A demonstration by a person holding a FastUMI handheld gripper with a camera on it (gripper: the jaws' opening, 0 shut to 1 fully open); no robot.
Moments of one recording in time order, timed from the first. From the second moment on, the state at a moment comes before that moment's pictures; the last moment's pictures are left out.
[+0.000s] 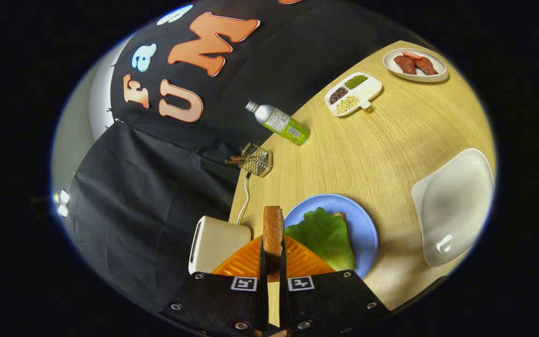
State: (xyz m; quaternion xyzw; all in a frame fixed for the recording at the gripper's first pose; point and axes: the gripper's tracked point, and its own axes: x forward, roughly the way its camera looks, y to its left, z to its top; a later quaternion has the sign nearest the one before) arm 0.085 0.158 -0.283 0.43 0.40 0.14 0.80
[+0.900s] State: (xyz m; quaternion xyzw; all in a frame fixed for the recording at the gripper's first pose) arm 0.076 0.149 -0.333 0.28 0.42 0.10 0.86
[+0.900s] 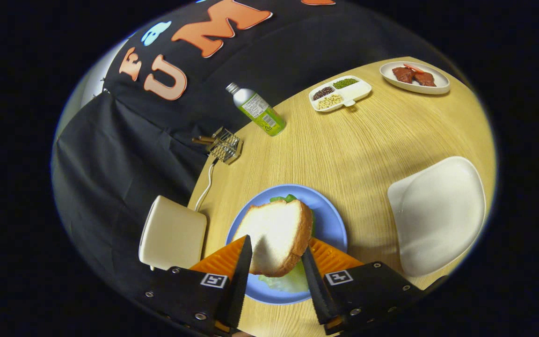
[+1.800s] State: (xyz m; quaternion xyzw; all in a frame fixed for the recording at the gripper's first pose) arm 0.075 0.109 -0.185 0.10 0.25 0.10 0.96
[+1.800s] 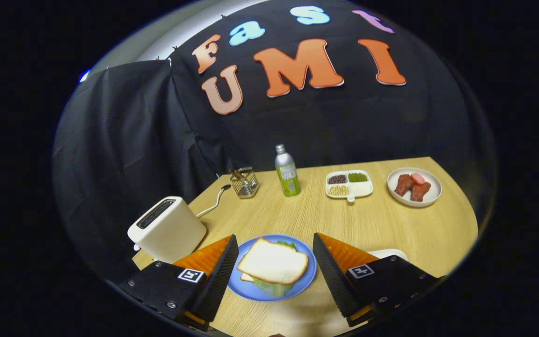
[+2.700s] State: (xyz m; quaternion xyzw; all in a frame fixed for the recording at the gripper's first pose) arm 0.026 0.066 0.009 -0.02 -0.06 0.00 1.00
